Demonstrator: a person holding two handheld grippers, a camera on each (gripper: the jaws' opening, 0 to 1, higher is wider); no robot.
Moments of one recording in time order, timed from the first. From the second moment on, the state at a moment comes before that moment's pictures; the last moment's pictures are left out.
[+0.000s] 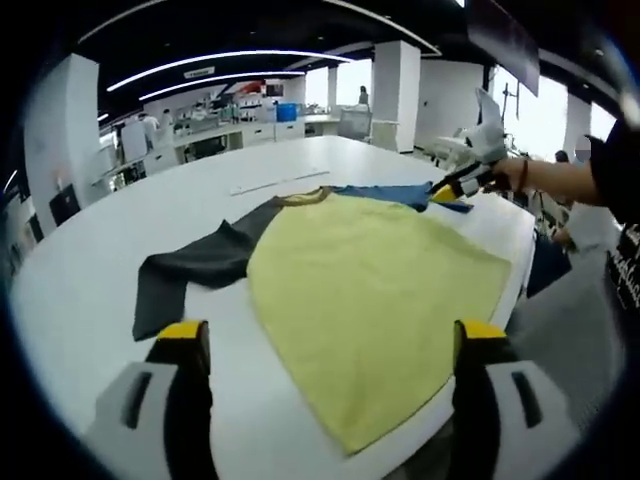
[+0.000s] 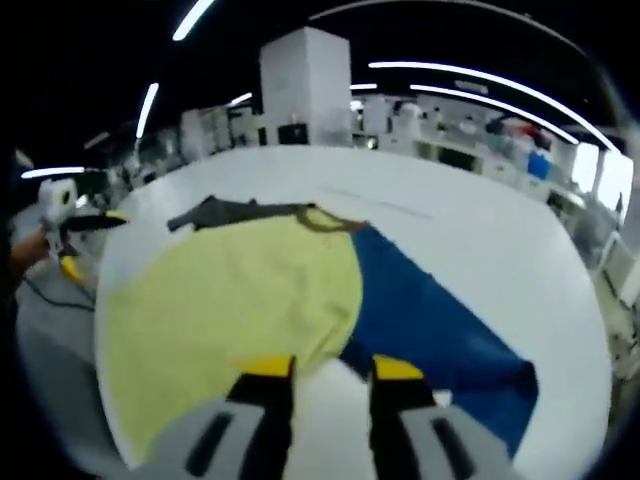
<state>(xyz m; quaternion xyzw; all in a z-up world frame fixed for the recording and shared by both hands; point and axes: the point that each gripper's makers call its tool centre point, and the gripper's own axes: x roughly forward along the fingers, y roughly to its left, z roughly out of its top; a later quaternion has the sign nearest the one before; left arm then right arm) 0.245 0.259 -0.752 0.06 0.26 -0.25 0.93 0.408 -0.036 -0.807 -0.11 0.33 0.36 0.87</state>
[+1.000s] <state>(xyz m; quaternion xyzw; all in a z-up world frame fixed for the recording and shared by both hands) 0.249 0.269 -0.757 0.05 0.27 -0.22 0.94 0.431 -0.031 -0.846 -0.20 0.35 0.39 0.83</state>
